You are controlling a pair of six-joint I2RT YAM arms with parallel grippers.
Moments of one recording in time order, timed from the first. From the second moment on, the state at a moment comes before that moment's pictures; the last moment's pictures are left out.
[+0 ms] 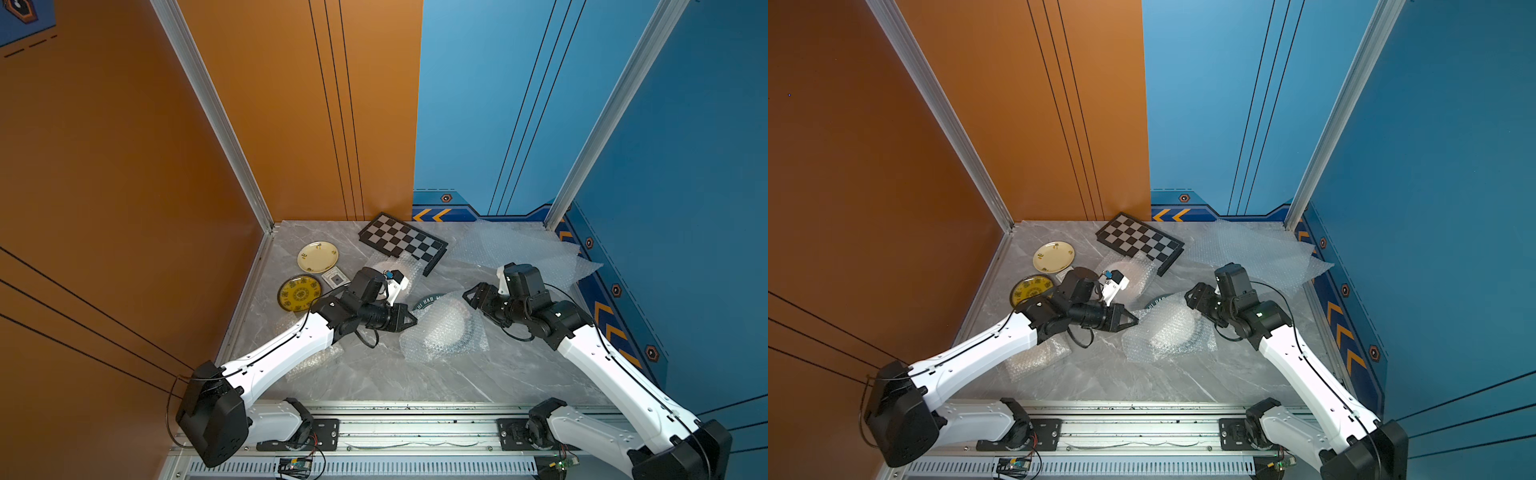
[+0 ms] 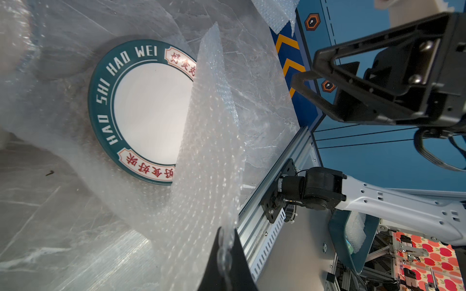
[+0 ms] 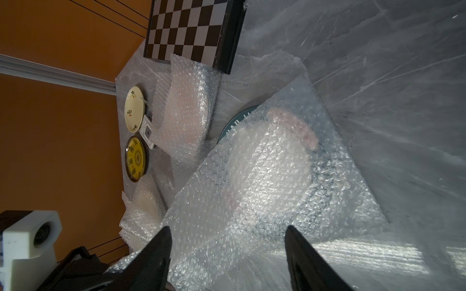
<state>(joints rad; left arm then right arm) -0.69 1.28 0.97 -0.42 0.54 -0.57 0.42 1.05 0.95 -0.67 -0.16 0.91</state>
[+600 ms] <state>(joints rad) -0.83 1.31 1.00 -0.43 0.72 -0.52 0.56 1.13 1.20 -0.77 -0.06 0.93</state>
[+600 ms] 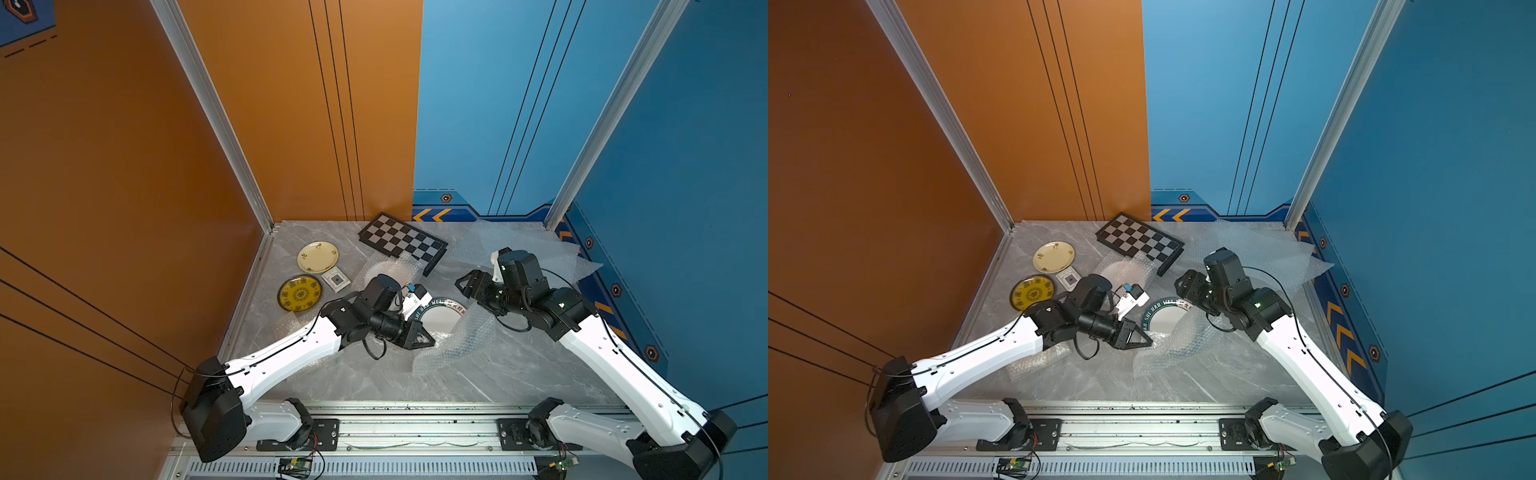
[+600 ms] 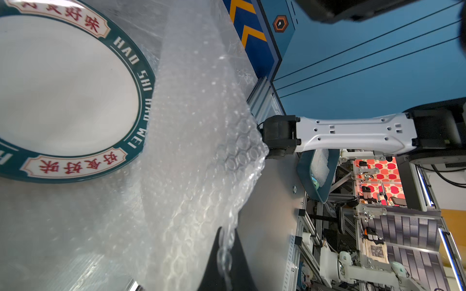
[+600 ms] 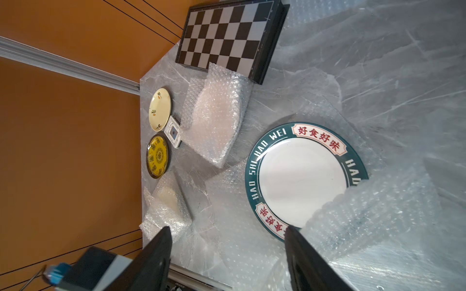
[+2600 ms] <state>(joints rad) -0.96 1.49 1.11 -0.41 0.78 -0.52 0.65 1.17 1.01 -1.07 -0.01 1.22</state>
